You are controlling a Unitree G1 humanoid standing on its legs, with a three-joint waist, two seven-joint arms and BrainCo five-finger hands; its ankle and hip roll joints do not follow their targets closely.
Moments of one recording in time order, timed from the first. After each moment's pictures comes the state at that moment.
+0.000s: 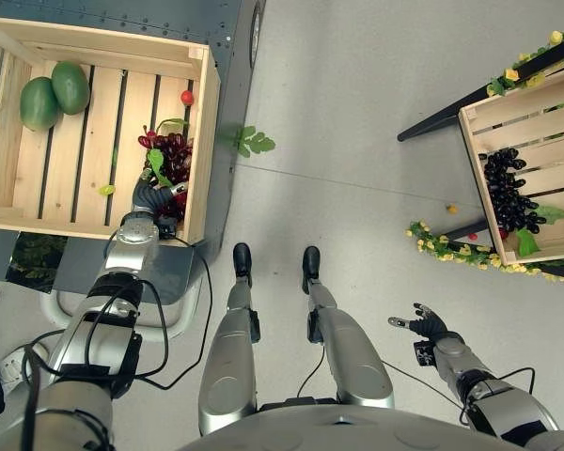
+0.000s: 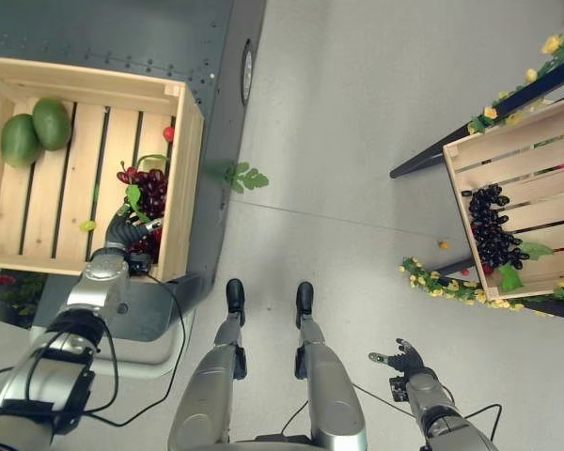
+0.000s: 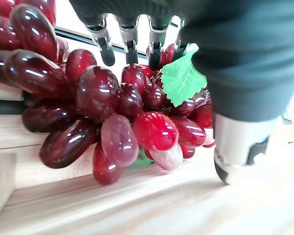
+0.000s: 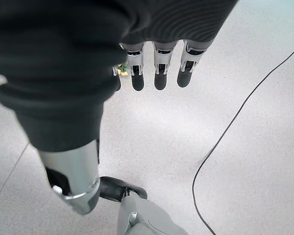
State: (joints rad) left arm -0.62 0.55 -0.17 0.89 -0.31 -0.03 0.17; right arm -0.22 -0.35 0.20 1.23 0.19 -0.08 -0.08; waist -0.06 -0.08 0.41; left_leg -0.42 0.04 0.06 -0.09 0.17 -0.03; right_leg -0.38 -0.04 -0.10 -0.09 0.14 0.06
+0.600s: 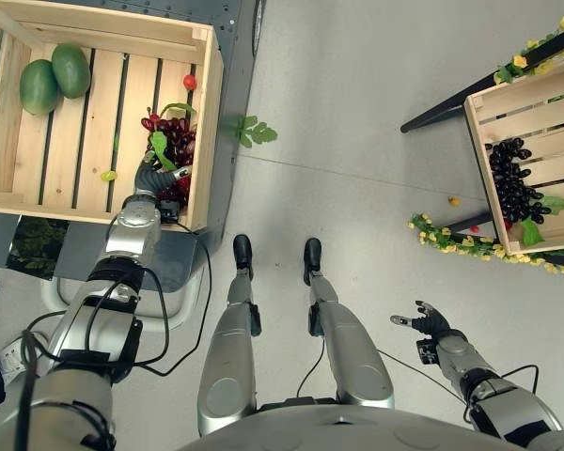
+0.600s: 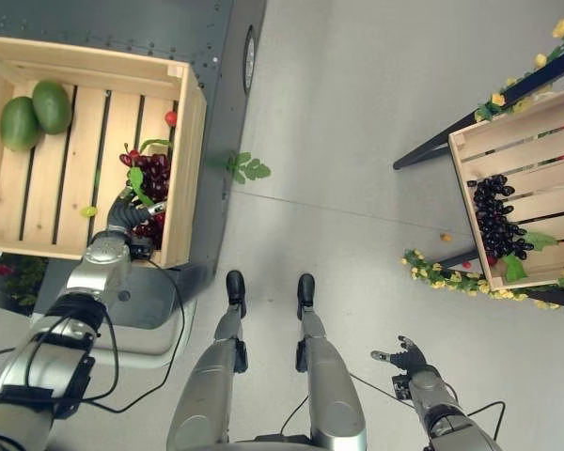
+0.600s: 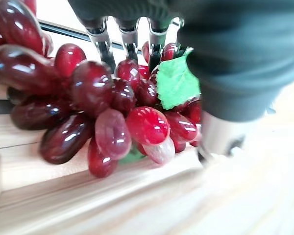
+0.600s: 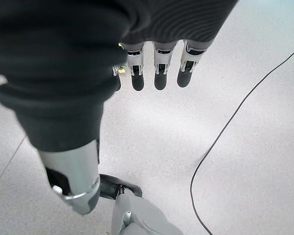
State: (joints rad) left arm -0.69 0.57 -0.24 0.86 -0.34 -0.03 0.16; right arm -0.22 -0.36 0.21 1.19 0.19 -0.08 -0.08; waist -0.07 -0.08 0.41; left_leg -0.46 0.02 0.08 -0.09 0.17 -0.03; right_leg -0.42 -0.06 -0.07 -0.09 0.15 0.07
